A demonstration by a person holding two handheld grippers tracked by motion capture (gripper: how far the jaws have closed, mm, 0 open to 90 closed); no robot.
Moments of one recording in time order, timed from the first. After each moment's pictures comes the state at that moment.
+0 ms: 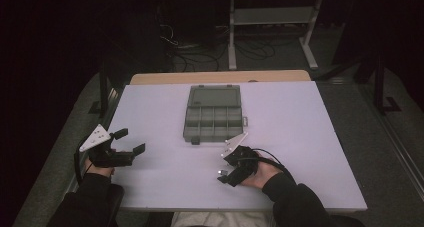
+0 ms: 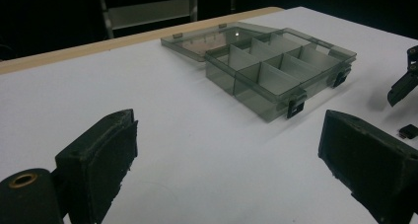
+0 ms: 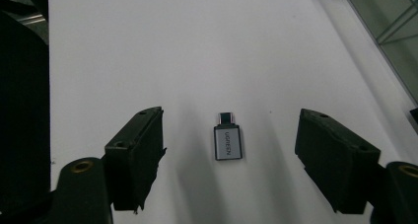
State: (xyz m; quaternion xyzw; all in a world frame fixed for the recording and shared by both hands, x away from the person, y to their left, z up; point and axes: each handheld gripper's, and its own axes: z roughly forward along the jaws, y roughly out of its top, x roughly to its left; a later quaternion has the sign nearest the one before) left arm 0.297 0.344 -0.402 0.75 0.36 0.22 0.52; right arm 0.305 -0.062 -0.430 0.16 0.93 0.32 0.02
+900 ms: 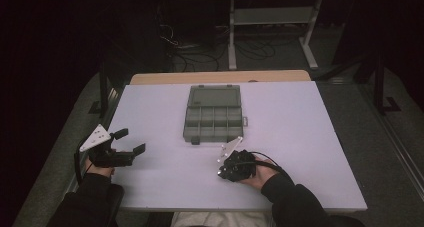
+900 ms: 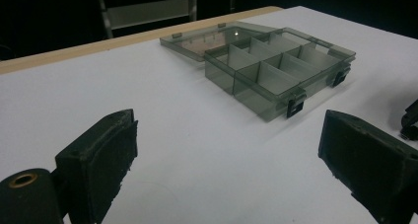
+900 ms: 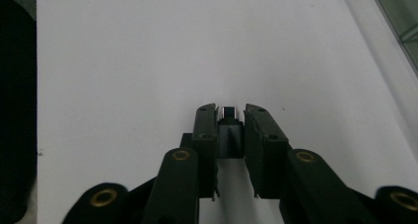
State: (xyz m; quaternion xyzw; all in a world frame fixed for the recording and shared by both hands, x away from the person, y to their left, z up) left arm 0.298 0.343 -0.402 0.75 0.36 0.22 0.52; right arm 0.299 -0.053 -0.437 0.13 0.95 0.29 0.03
